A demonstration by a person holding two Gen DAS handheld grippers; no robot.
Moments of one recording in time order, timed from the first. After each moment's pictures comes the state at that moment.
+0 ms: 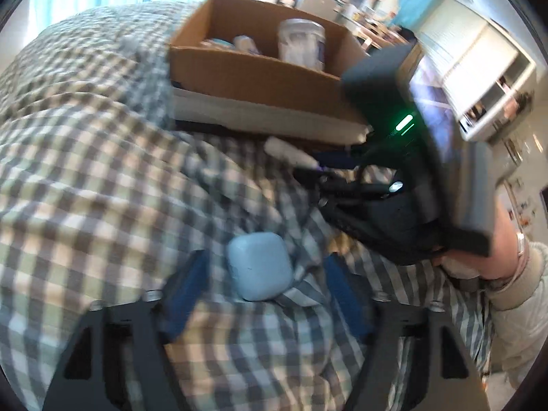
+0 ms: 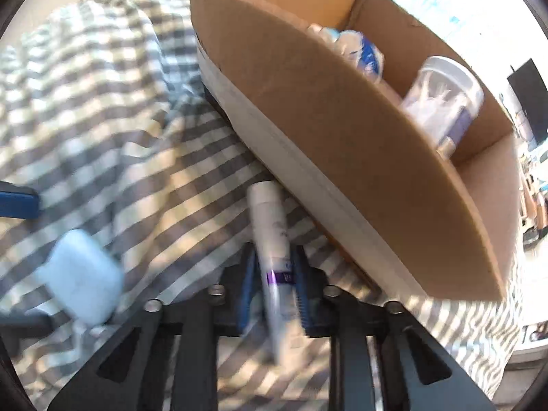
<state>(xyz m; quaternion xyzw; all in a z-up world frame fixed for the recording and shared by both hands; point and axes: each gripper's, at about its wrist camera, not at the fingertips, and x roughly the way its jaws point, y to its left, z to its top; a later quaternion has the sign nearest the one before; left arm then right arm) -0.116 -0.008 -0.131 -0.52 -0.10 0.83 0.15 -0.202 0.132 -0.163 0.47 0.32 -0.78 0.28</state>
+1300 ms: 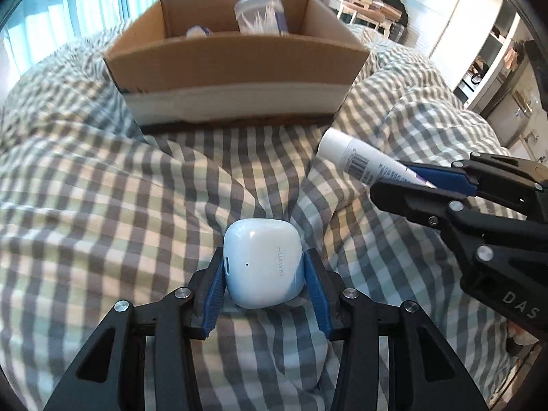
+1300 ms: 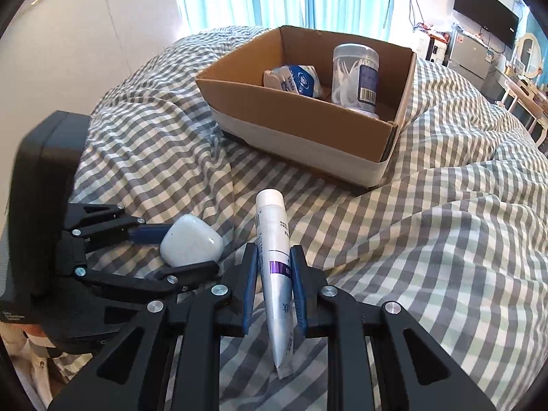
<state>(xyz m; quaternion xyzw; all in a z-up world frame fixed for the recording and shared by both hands) -0.105 0.034 -0.151 -0.52 0.00 0.85 0.13 -0.123 0.207 -0.113 0.46 0.12 -0.84 0.27</state>
